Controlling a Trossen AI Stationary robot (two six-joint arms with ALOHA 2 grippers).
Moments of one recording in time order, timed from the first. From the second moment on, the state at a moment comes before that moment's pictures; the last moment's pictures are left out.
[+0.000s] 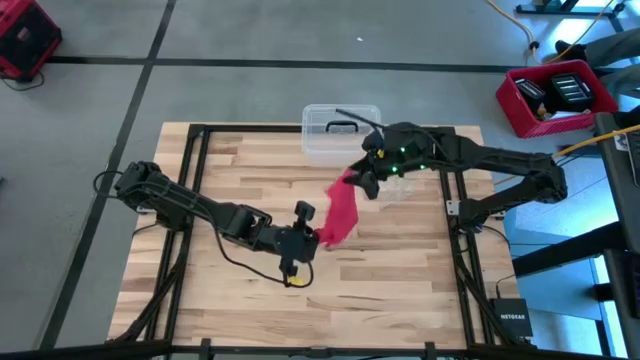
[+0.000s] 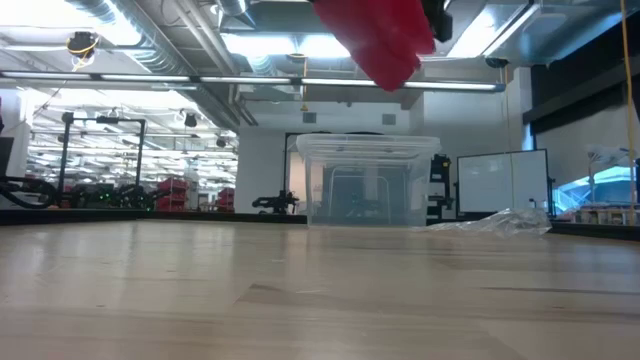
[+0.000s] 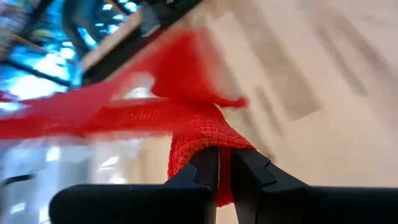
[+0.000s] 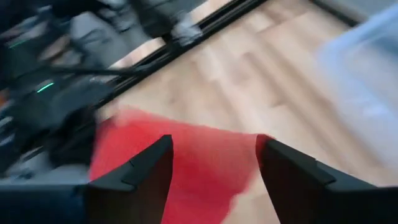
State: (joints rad) left arm -0.37 1.63 1.40 -0.49 -0.46 0.33; right arm -0.17 1.29 1.31 -0.58 -0.11 0.46
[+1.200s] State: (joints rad) left arm -0.30 1.48 1.40 0.02 -0.29 0.37; right arm 0.26 0.81 0.81 -0.37 0.34 0.21
